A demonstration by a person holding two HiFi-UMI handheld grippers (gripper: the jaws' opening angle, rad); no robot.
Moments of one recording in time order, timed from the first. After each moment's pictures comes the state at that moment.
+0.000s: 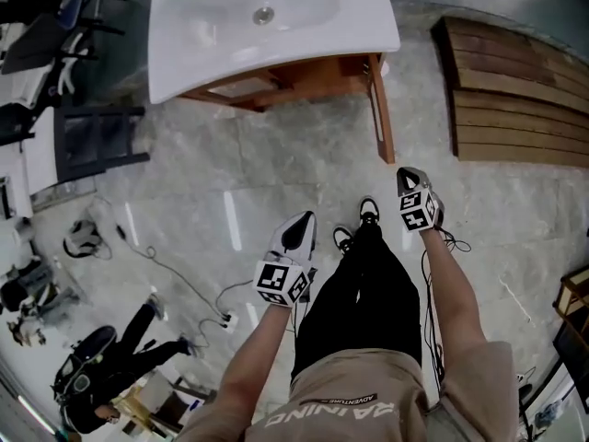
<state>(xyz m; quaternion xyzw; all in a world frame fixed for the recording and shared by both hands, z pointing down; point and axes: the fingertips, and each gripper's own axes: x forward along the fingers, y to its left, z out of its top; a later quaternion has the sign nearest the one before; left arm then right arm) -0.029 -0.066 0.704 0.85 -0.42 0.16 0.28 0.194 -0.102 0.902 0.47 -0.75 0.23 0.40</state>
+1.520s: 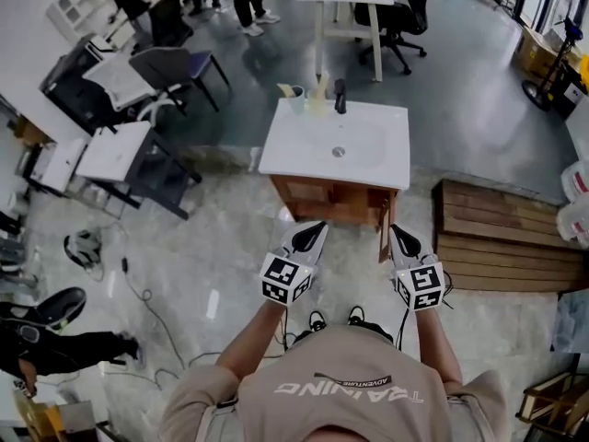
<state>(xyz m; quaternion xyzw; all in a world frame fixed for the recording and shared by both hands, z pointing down) -0.059 -0.116 0.388 0.91 -0.41 0.09 0.06 0.091 -0.115 0.407 0.49 -0.86 0.04 0.12</state>
